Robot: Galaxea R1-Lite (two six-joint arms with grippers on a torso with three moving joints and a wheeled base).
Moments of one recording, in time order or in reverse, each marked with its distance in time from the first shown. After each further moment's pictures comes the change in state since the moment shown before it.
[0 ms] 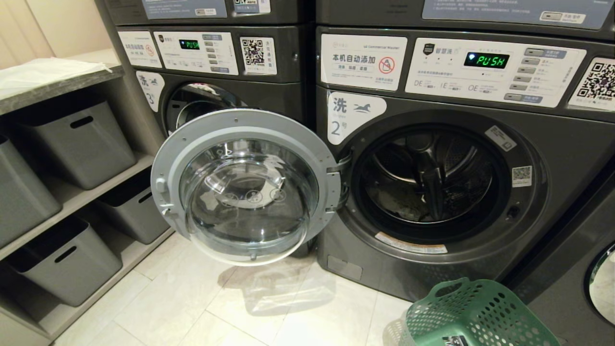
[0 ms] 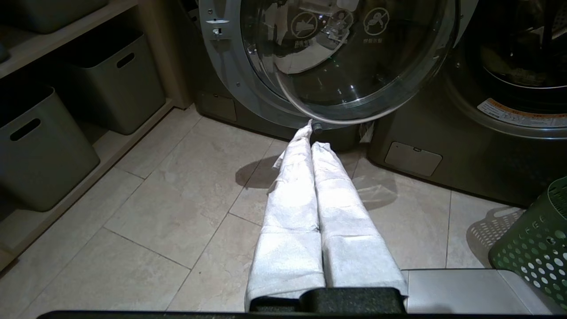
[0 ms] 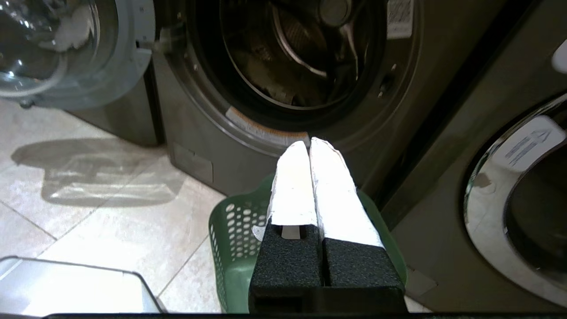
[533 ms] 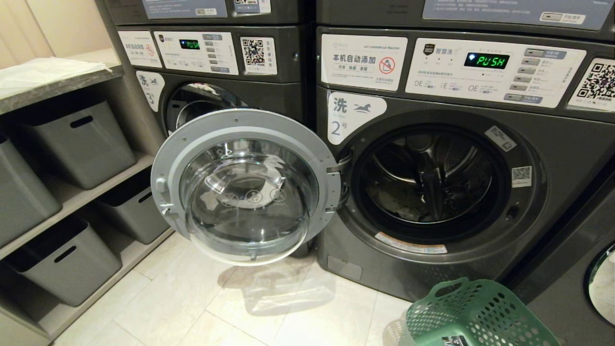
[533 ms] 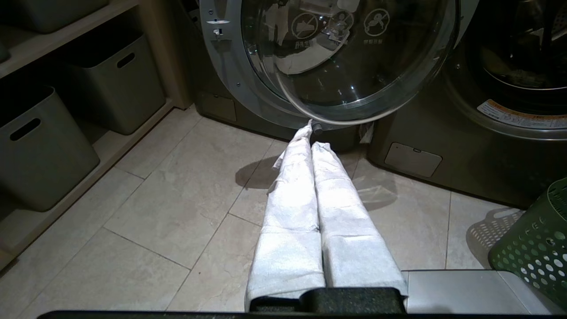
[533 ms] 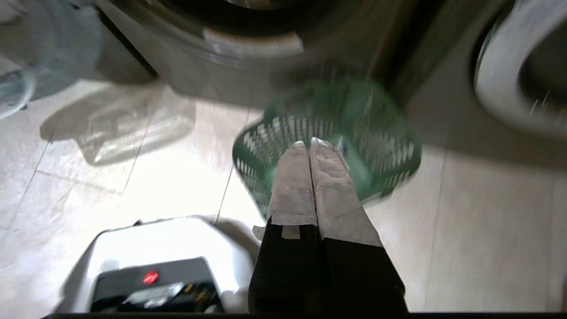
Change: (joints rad) left arm 0.000 0.000 0.000 -0.001 0.000 -0.001; right arm -0.020 0.696 -0.657 0.408 -0.116 0.296
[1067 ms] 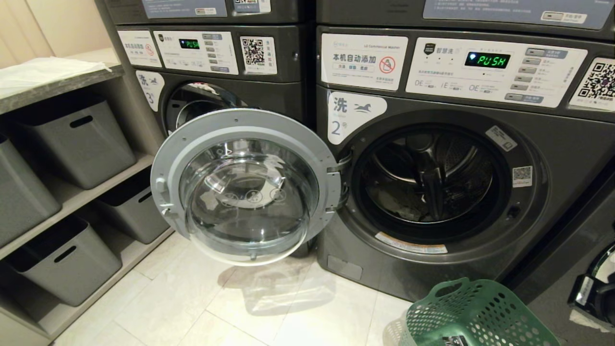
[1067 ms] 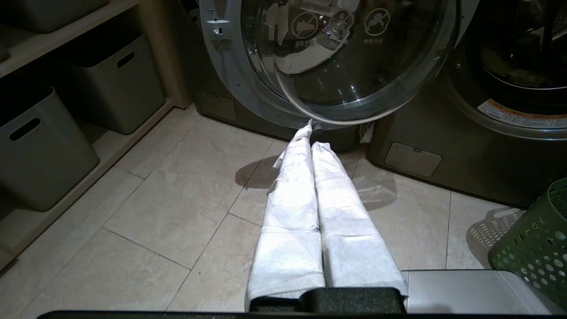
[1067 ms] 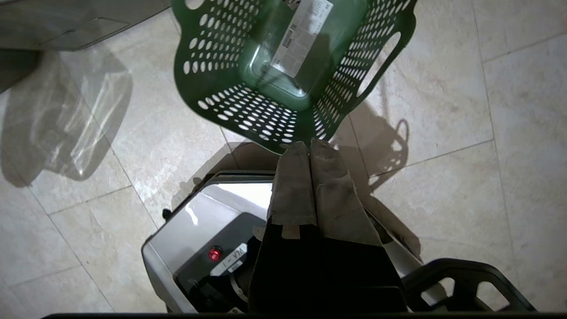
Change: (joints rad) left arm -0.001 0.000 0.000 0.000 0.000 0.000; right arm -0.080 0.672 0.091 -0.147 -0.073 0.562
